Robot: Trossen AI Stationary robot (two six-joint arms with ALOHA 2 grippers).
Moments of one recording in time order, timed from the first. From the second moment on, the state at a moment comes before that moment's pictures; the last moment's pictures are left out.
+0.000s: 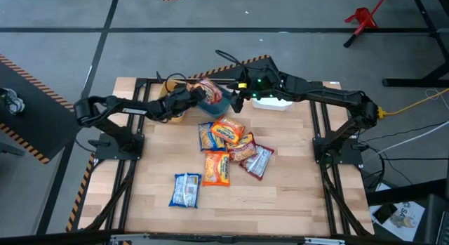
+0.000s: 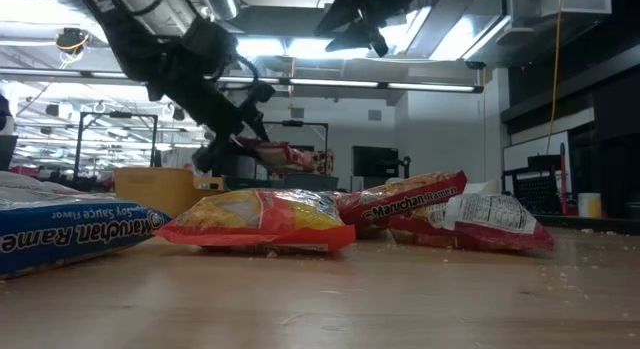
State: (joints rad) left arm 0.45 1.46 0.58 0.47 -0.41 -1.30; right arm -0.29 1.60 1.50 -0.37 -0.03 0.23
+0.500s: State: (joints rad) left arm 0.45 1.59 0.58 0.55 -0.35 -1.37; right arm -0.29 1.60 1.50 -0.37 -0.05 0.21
